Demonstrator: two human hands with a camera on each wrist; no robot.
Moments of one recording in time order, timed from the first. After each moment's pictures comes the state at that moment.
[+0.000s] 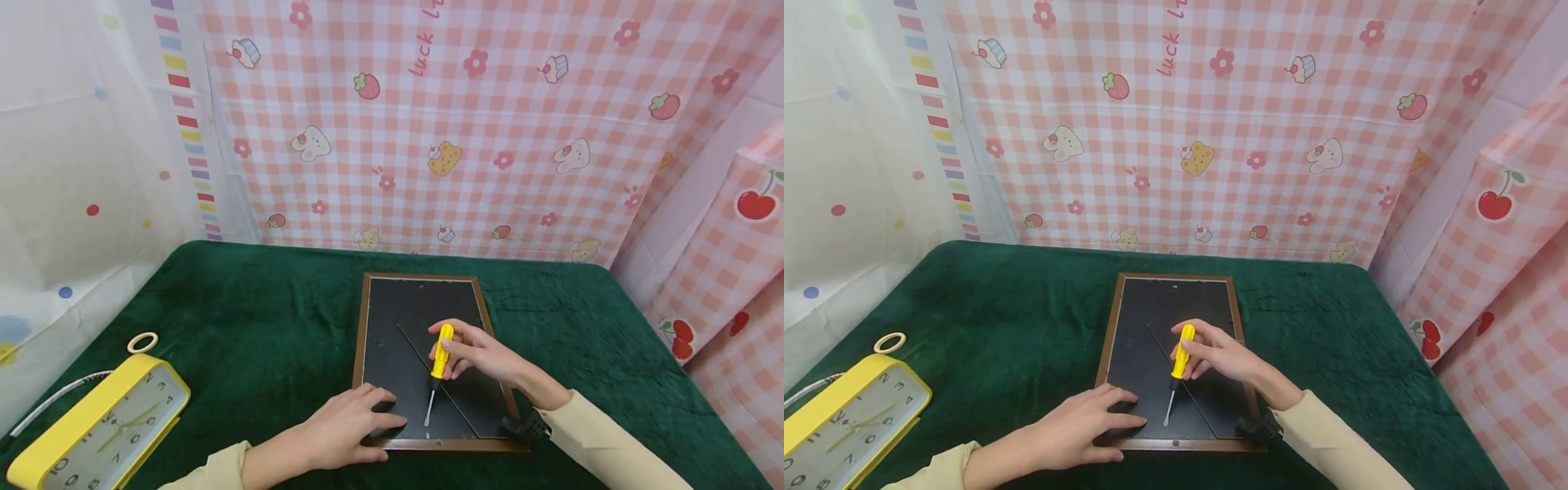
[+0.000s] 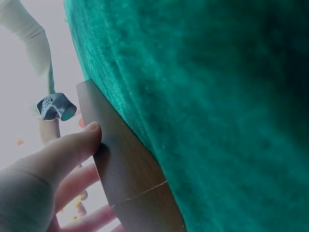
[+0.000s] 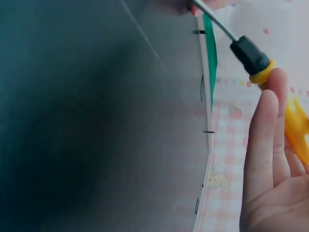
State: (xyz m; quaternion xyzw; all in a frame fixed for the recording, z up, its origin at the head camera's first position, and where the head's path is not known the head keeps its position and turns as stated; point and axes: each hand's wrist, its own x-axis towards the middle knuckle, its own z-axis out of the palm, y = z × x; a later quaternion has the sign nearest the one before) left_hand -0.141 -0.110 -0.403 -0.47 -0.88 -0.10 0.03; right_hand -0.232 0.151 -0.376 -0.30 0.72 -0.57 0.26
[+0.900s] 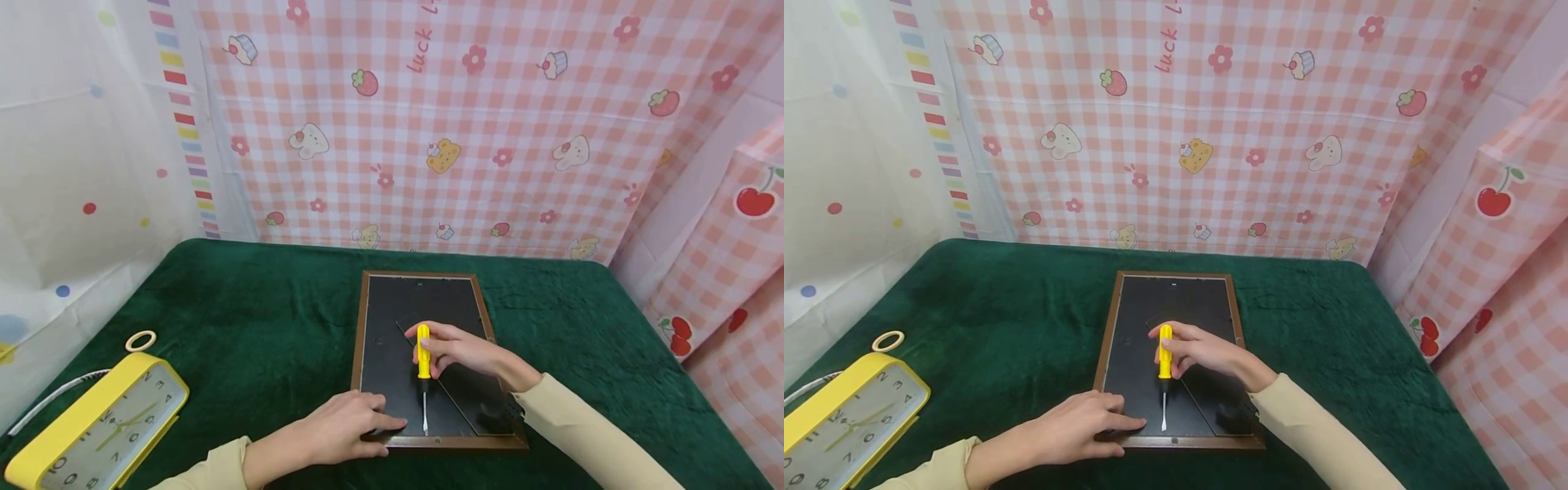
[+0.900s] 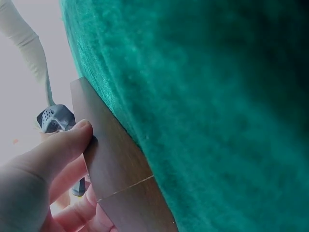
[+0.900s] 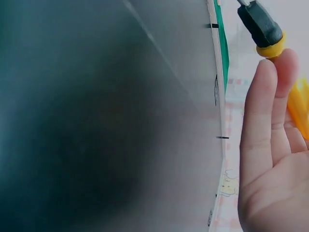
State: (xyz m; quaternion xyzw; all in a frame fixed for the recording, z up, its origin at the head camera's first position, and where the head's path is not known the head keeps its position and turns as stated) left_hand -0.146 -0.107 -0.405 -0.49 -0.86 -0.12 0.00; right_hand -0.249 0.129 -0.387 -0.33 0.70 -0.54 0.33
